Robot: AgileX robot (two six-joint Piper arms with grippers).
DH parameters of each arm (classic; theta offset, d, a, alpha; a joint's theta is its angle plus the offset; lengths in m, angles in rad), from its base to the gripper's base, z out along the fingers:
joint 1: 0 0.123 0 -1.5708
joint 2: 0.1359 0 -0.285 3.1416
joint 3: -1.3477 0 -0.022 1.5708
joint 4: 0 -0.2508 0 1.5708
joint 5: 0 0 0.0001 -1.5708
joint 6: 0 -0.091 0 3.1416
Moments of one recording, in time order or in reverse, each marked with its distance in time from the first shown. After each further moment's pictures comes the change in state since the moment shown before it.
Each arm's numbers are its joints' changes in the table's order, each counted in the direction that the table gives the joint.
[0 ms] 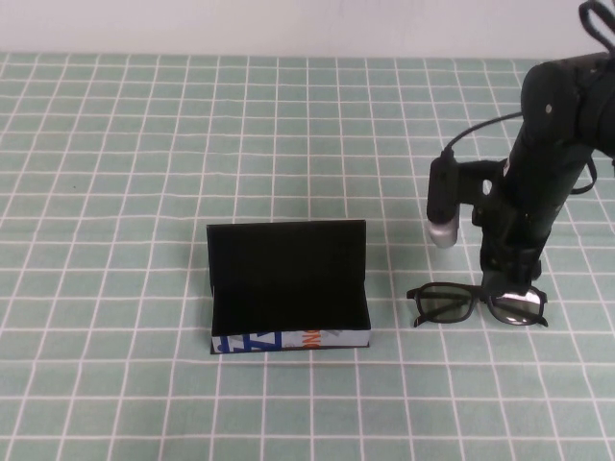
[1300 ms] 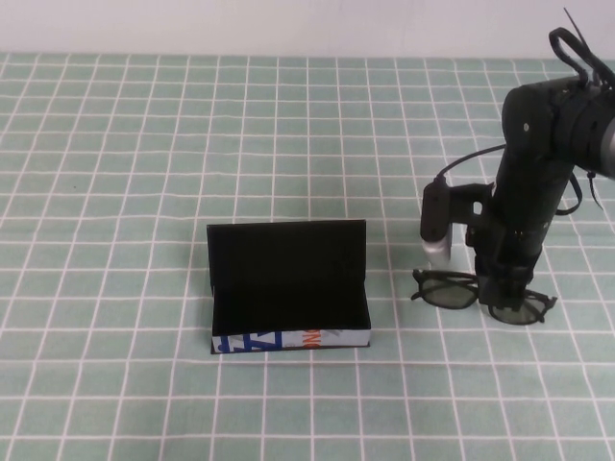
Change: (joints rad) right arm 0.000 0.086 0.012 -0.008 0.045 0.000; left arm 0.000 0.000 0.000 0.002 -0.002 0.000
